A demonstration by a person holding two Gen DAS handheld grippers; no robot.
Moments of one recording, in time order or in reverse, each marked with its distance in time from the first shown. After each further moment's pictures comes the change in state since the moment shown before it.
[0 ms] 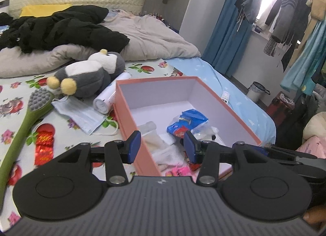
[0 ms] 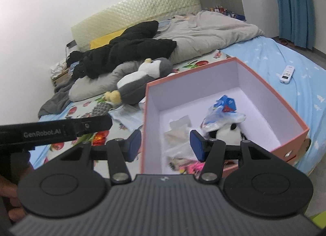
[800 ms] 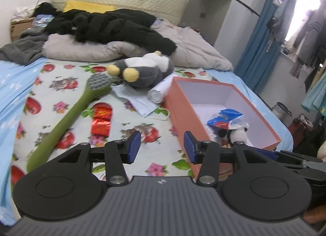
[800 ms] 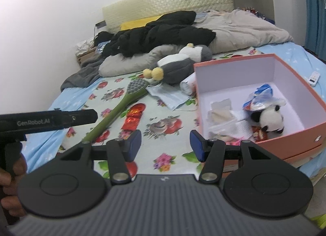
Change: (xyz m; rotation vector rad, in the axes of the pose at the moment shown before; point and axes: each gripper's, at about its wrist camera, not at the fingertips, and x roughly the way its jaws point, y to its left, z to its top) left arm -0.116 0.075 -0.070 -0.134 -0.073 0.149; right arm -0.015 0.081 -0.048 -0.143 0.050 0.107
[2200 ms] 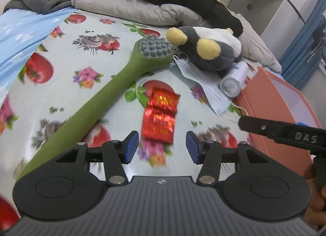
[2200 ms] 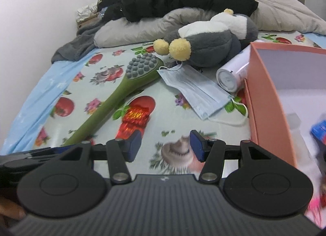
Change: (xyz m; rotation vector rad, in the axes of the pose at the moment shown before) left arm 0.168 0.164 -0.014 -0.214 0.125 0.128; right arm 0.235 0.034 0.049 -0.078 0.196 0.026
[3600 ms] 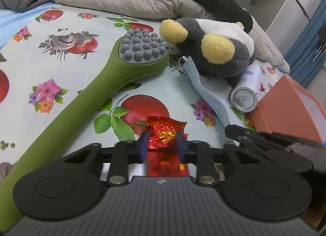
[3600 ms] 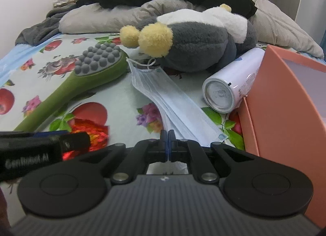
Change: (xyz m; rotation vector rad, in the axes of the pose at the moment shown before) left arm 0.115 -0.017 0.048 0.009 0.020 0.010; right arm 0.096 -0.010 0.013 -0.123 -0.026 -0.204
